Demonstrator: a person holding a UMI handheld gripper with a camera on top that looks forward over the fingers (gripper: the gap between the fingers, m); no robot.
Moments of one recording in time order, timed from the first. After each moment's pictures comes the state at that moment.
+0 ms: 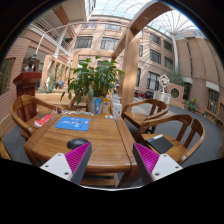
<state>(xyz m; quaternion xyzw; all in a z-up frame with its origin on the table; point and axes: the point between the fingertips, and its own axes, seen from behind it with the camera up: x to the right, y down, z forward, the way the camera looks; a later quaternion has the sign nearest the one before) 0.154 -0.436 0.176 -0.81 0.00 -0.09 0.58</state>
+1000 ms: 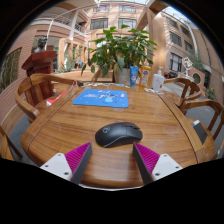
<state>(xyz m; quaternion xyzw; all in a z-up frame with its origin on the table) -0.002 -0.280 -0.010 -0.88 -0.06 0.01 0.48</state>
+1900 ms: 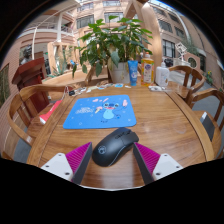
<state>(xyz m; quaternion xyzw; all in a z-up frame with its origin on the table) -0.031 -0.158 -0.004 -0.90 0.00 0.04 0.44</state>
